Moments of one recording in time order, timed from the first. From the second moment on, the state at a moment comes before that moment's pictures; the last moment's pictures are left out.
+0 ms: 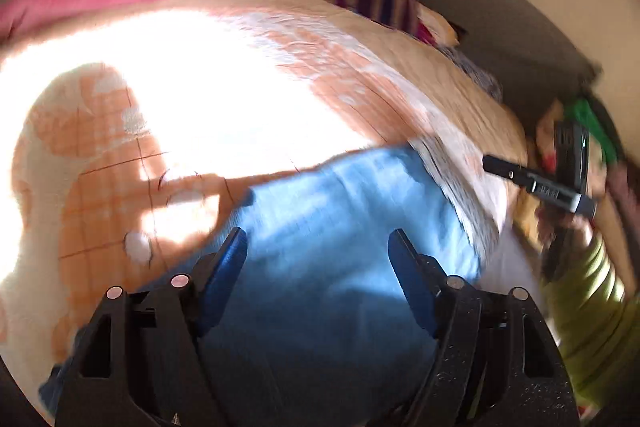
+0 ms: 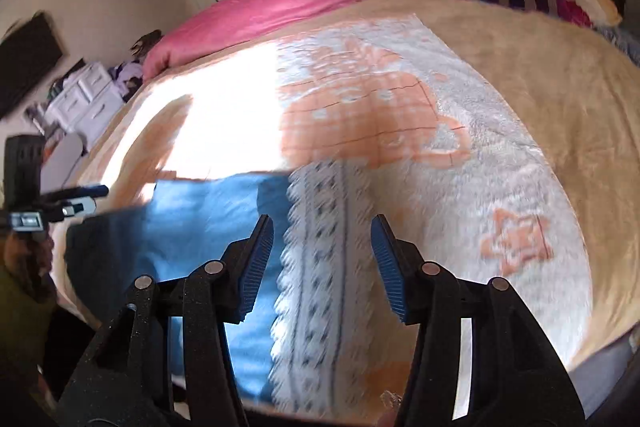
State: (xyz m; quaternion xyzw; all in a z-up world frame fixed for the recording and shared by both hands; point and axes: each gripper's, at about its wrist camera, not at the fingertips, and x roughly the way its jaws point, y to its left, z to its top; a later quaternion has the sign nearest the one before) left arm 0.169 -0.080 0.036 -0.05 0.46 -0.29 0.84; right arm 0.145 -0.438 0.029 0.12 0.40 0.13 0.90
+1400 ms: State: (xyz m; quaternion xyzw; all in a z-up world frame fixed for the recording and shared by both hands) left arm 0.234 -0.108 -0.041 -0.02 0.48 -0.24 0.84; right arm 0.214 -0.435 -0.007 0.08 0.43 0.11 0.89
